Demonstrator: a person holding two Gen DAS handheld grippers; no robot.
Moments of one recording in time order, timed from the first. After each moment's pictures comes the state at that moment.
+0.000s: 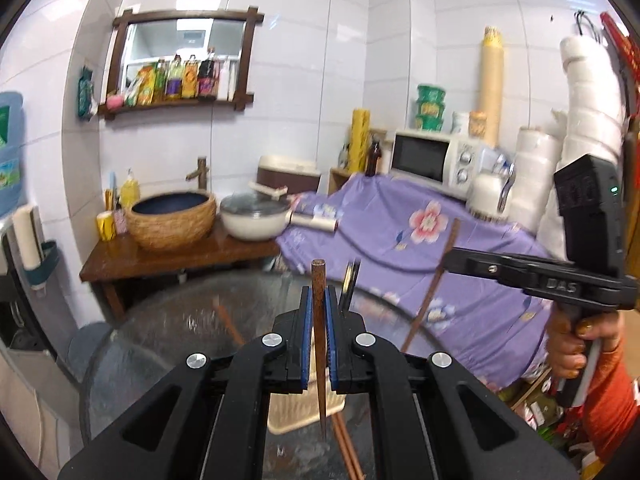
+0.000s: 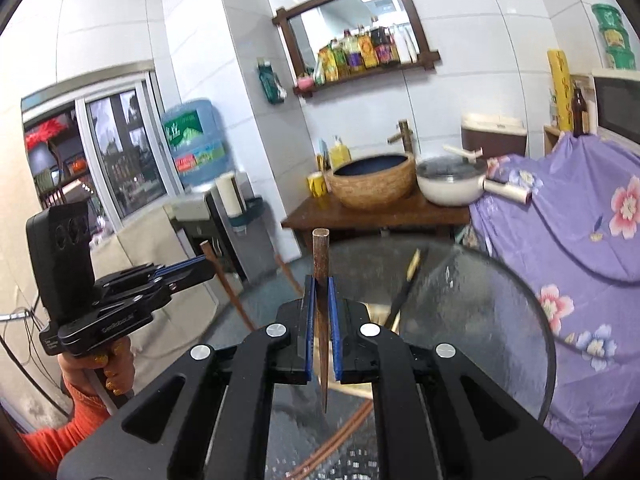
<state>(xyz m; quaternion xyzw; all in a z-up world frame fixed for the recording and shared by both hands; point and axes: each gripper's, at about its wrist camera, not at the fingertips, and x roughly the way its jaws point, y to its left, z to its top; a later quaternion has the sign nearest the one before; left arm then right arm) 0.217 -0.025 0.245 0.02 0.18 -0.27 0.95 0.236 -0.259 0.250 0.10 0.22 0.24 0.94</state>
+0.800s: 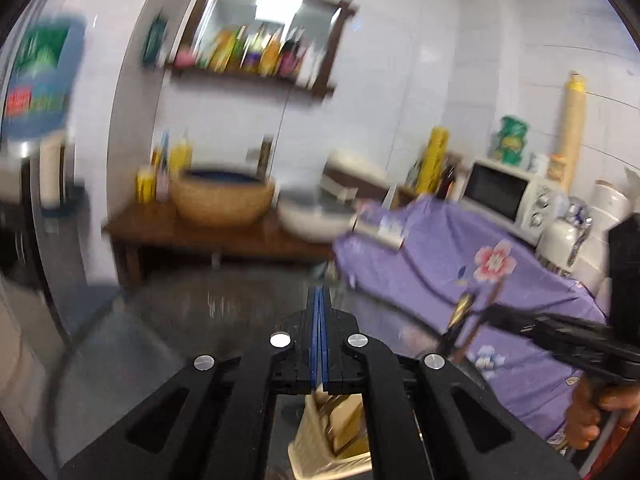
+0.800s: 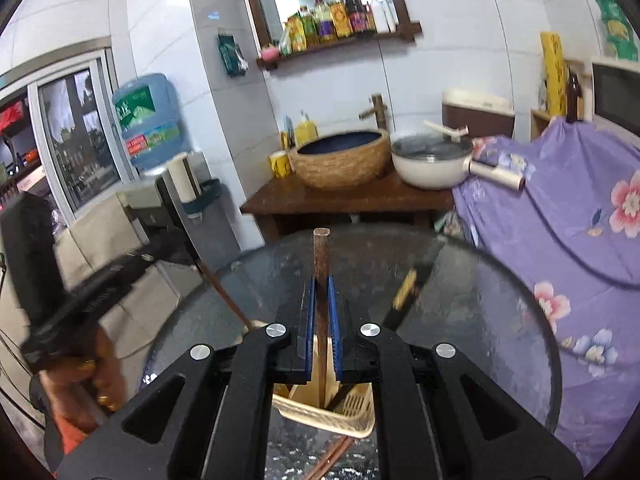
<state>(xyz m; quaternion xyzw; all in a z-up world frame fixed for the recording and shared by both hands) 0.326 0.011 0.158 -0.10 0.16 -0.16 0.97 0.341 -0.220 0.196 0.07 0.27 0.18 0.94</state>
